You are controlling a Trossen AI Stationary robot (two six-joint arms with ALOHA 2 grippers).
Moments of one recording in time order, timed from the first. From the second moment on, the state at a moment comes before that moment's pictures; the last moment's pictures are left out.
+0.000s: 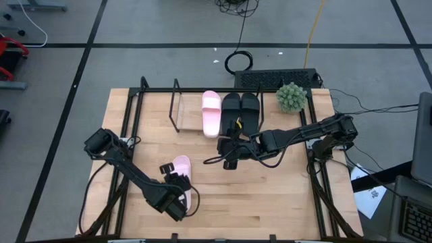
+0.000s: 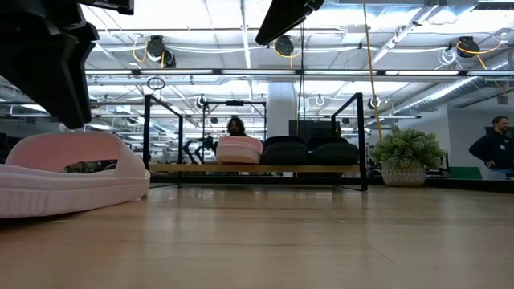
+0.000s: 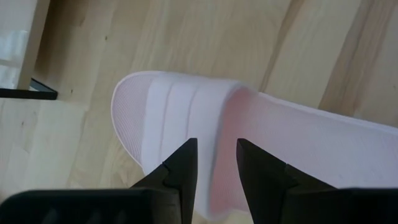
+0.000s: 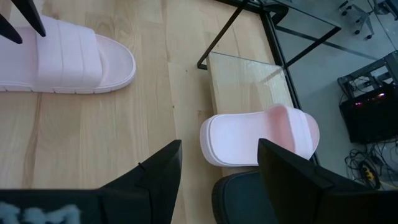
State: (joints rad) left arm -0.68 1.84 1.32 -1.15 -0.48 -0.99; right arm 0.22 1.71 1.53 -0.69 0.57 0.01
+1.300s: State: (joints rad) left arm -0.63 1.99 1.25 -1.18 -0.54 -1.04; right arm 0.22 1.71 1.53 -0.69 0.57 0.01
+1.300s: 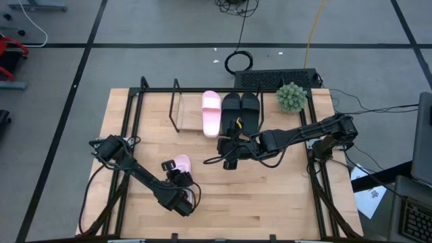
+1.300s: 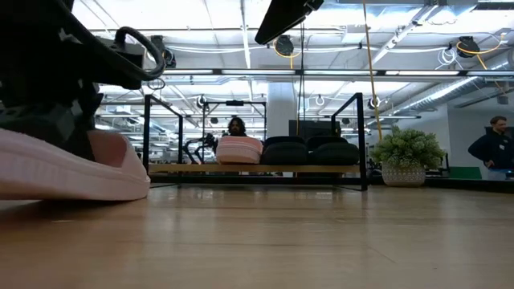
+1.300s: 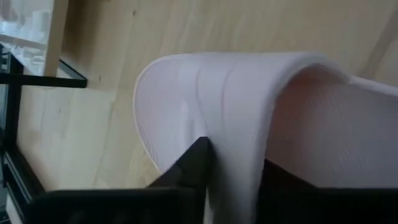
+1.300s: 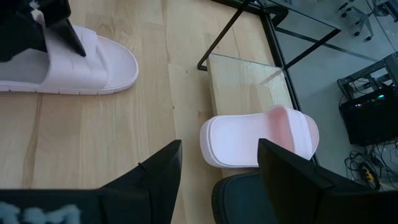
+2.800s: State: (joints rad) left arm 0.08 1.50 1.41 -0.98 -0.86 0.21; right arm 0.12 1.46 1.53 -0.59 0.94 -0.17
